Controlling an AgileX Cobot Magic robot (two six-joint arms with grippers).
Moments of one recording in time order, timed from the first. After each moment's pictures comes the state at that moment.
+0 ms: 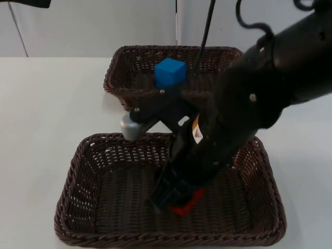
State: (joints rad) right arm 0.88 2.03 -1.18 -0.08 0.36 0.01; left arm -0.34 1.01 -0.90 -0.19 0.61 0.26
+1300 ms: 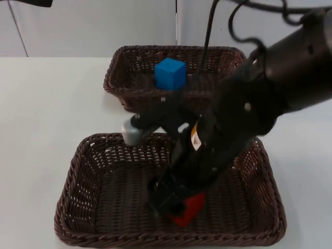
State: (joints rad) right arm 0.88 2.04 -1.18 -0.07 0.36 0.03; left arm -0.34 1.01 -0.90 -0.21 0.61 0.26
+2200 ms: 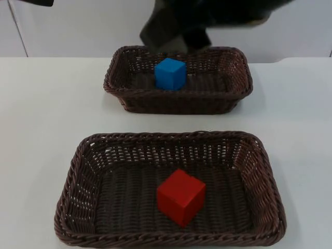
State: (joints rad) right arm 0.88 1.50 -1.18 -0.07 0.40 0.04; left arm -0.34 1.01 -0.90 -0.22 0.61 0.26
